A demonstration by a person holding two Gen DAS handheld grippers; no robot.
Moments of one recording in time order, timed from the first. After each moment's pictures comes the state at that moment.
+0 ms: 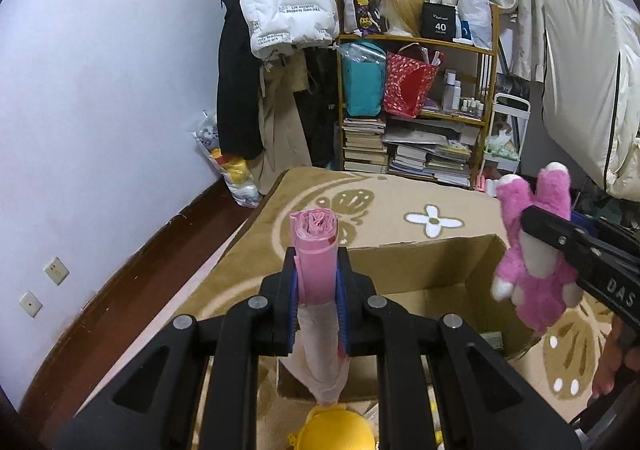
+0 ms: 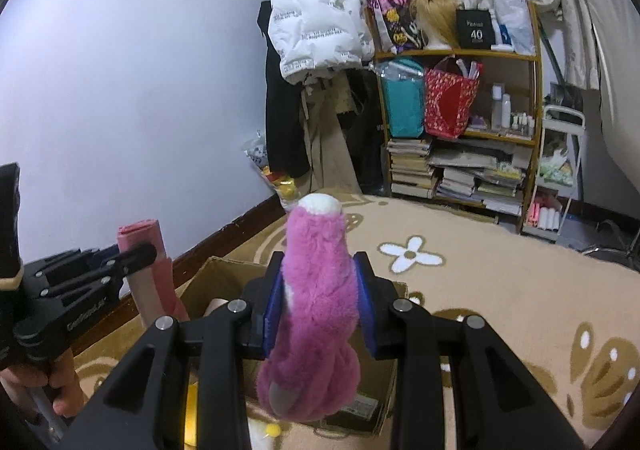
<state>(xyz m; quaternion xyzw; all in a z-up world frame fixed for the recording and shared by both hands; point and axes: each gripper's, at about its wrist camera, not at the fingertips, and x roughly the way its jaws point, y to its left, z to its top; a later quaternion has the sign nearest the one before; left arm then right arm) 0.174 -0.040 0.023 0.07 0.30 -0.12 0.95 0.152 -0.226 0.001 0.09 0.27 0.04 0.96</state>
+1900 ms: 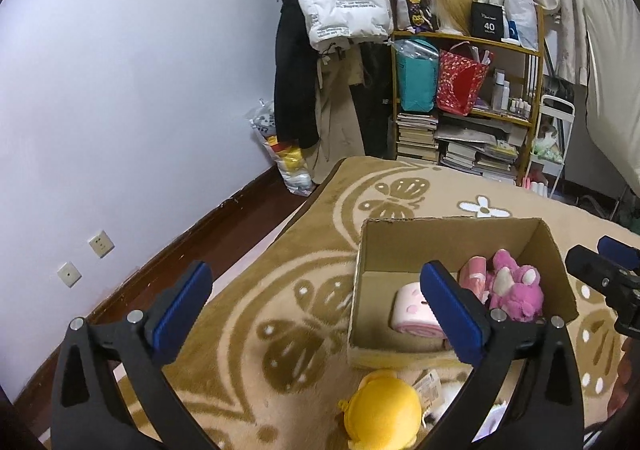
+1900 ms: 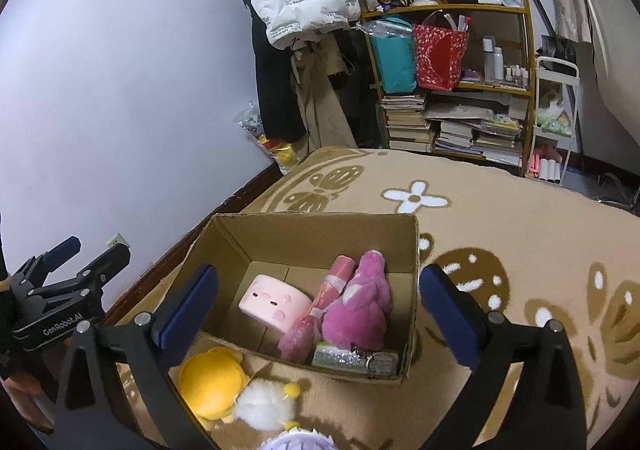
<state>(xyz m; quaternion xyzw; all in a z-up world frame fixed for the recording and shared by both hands) 0.143 0.002 0.022 0.06 0.30 -0.02 0.95 0.130 -0.218 -0.019 0.12 0.32 0.03 0.94</state>
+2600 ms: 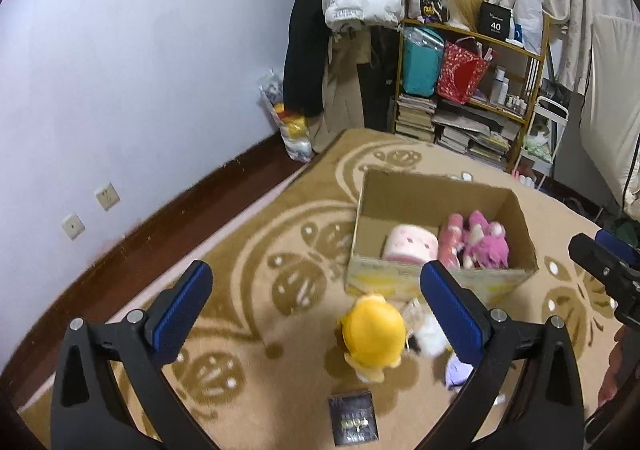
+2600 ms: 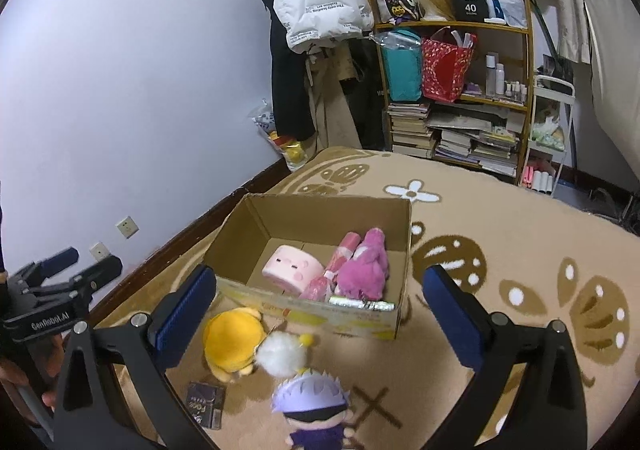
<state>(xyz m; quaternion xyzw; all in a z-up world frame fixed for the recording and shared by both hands) 0.062 0.033 0.037 0.02 0.36 -0.02 0.93 0.058 -0.201 0.010 0.09 0.32 0.04 0.94</state>
